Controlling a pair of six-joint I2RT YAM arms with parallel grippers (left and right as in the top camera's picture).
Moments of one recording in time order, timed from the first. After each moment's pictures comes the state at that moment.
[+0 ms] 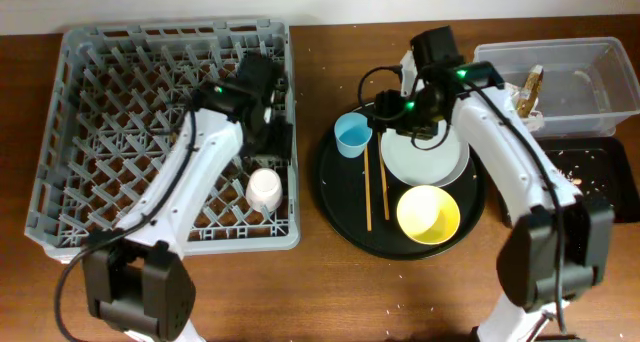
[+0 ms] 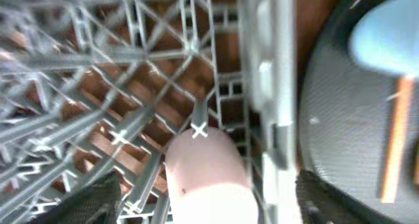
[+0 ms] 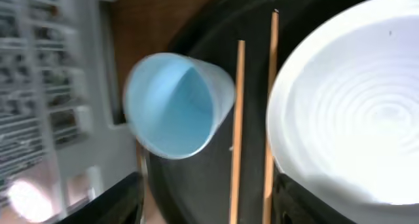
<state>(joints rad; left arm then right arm) -0.34 1.82 1.65 -1.14 -0.06 -0.26 0.22 1.90 1.63 -0.96 -0.32 0.34</state>
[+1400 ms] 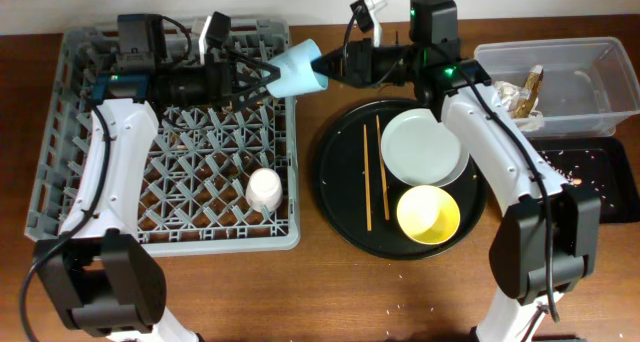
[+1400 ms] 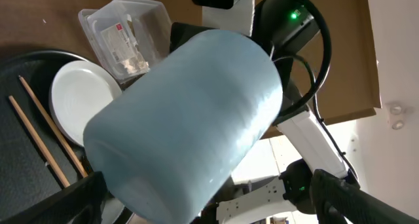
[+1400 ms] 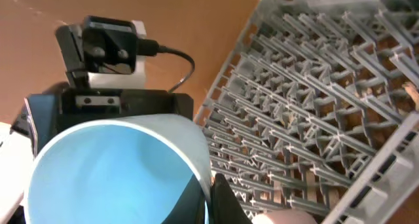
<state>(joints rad) 0.02 1.83 1.66 -0.74 1.41 -0.28 0.25 1.93 1.66 -0.17 -1.13 0.61</state>
